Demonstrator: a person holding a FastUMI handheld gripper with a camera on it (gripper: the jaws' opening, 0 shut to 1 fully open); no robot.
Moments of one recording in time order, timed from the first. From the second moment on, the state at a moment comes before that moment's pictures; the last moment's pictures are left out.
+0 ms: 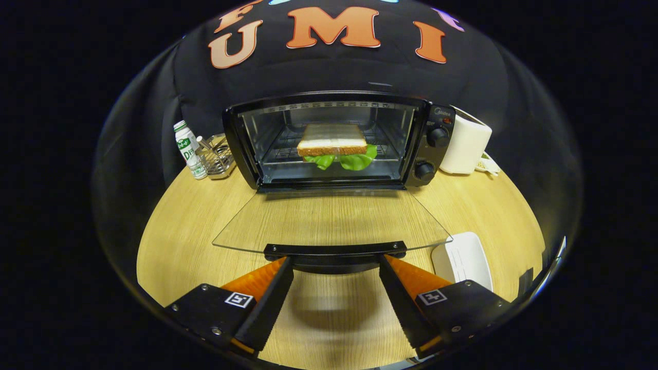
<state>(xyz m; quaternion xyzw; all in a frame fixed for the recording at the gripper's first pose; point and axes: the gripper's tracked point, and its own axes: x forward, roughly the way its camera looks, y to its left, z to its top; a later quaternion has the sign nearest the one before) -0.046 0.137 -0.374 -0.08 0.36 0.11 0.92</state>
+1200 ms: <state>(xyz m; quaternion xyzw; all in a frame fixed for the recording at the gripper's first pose) 0.041 0.164 -0.282 -0.02 0.26 0.11 0.96</state>
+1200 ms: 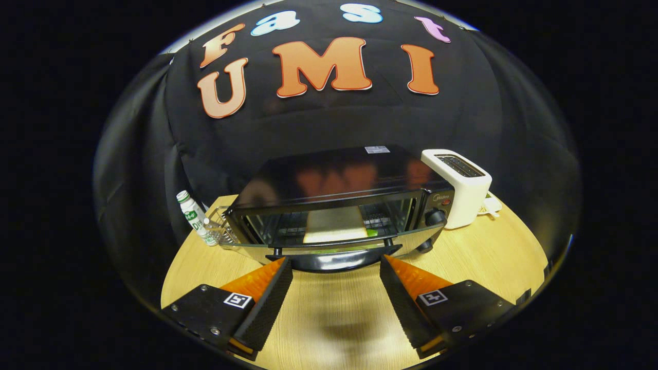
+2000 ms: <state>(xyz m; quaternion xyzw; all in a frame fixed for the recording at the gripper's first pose) 0.077 0.149 -0.225 0.00 0.22 0.11 0.97</state>
